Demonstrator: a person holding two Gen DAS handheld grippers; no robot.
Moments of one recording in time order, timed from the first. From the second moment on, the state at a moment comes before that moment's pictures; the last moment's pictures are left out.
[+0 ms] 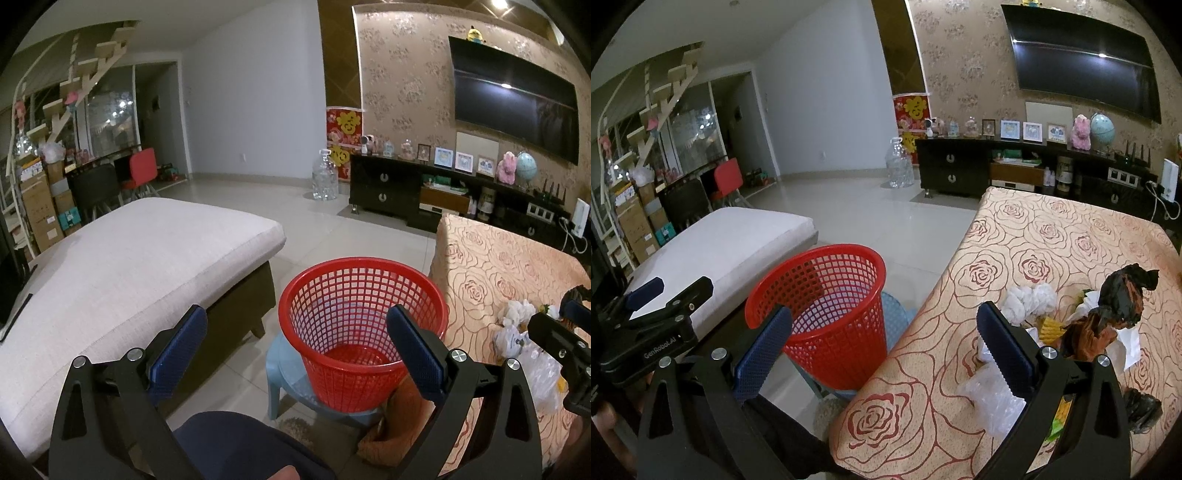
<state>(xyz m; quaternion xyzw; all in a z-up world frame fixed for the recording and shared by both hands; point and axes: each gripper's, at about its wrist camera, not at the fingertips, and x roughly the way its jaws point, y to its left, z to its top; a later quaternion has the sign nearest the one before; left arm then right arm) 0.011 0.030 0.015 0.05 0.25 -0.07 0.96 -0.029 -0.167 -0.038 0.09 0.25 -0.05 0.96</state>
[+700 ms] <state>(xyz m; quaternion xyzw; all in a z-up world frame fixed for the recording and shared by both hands) 0.016 0.027 0.004 0.04 0.27 -0.08 0.96 -0.026 -0.165 -0.046 0.09 0.27 -0.04 0.96</state>
